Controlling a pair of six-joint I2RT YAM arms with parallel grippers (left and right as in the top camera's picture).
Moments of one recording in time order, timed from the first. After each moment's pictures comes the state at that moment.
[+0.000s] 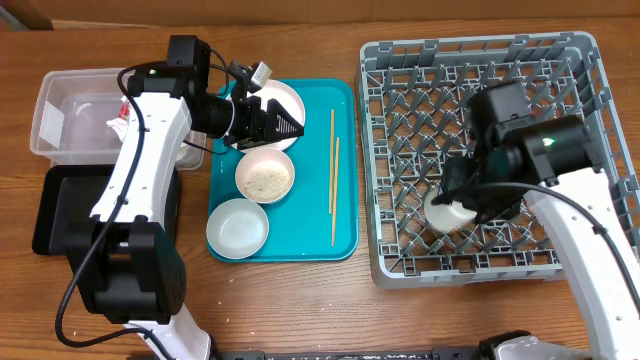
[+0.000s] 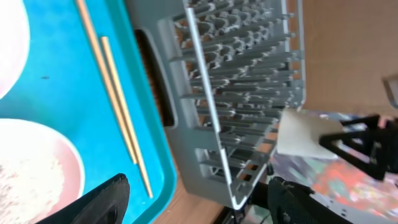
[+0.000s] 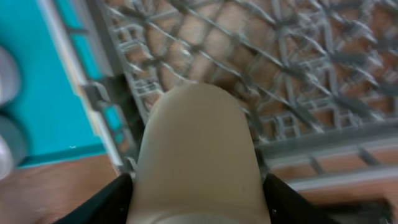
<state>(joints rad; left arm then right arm) -0.05 1.88 1.66 -1.16 0.90 0.04 0.28 1.44 1.49 -1.51 -0.02 0.52</state>
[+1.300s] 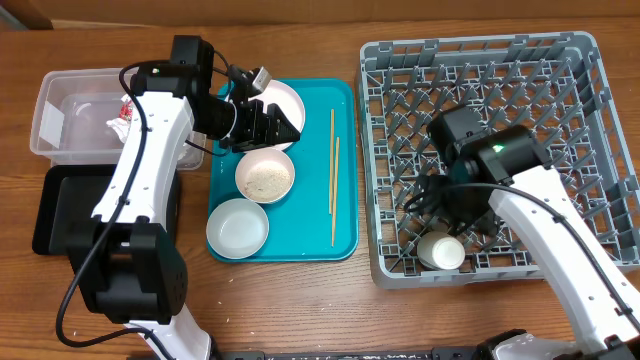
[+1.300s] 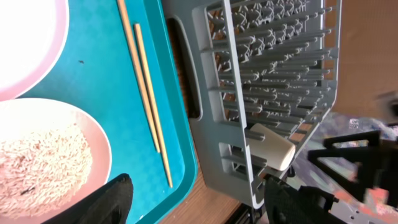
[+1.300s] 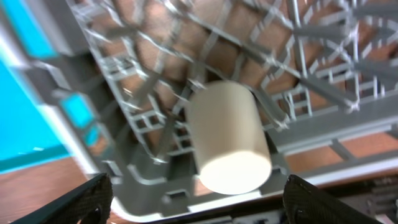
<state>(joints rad) -0.06 1.88 1.68 -1.21 0.79 0.02 0.37 1.48 1.38 -1.43 0.00 0.64</state>
